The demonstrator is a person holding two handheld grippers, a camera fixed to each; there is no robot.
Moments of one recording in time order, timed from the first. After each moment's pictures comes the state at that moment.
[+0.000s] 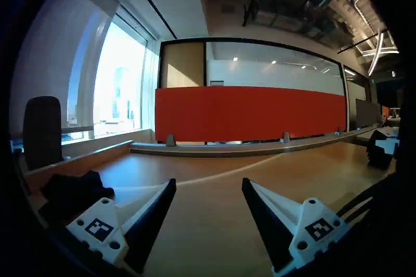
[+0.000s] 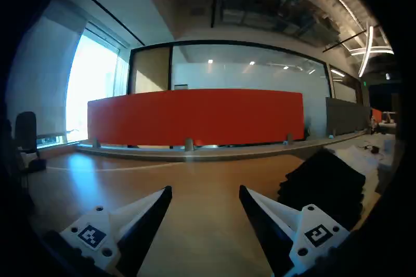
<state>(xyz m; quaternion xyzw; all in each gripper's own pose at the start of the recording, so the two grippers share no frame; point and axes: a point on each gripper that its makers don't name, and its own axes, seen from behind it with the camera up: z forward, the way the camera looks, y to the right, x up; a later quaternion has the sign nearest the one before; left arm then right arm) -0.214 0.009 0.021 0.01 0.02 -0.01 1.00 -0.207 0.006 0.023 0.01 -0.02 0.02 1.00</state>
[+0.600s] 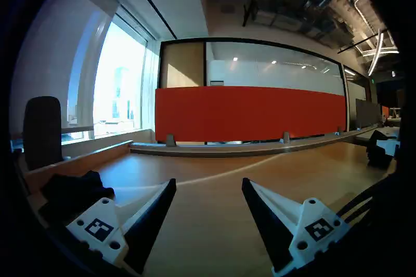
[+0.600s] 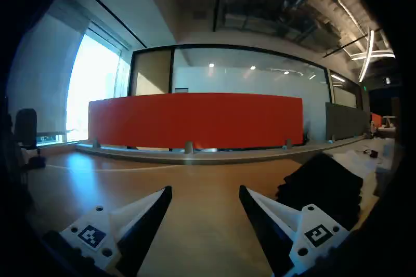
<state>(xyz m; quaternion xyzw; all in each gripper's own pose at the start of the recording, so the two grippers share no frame) -0.214 0.009 0.021 0.01 0.02 -0.01 1.00 -0.204 0.007 0.018 0.01 -0.01 0.01 1.00</state>
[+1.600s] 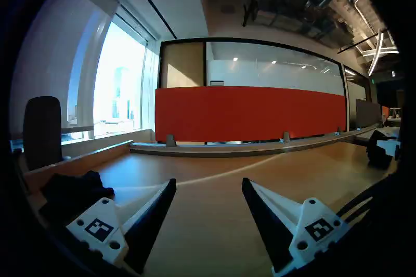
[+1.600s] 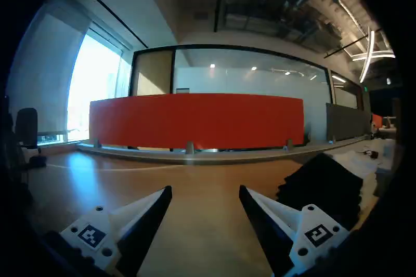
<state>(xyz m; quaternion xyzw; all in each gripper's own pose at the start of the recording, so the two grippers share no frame) -0.214 0.009 0.021 0.01 0.02 -0.01 1.00 -0.203 0.006 0.016 0.01 -0.01 0.01 1.00</state>
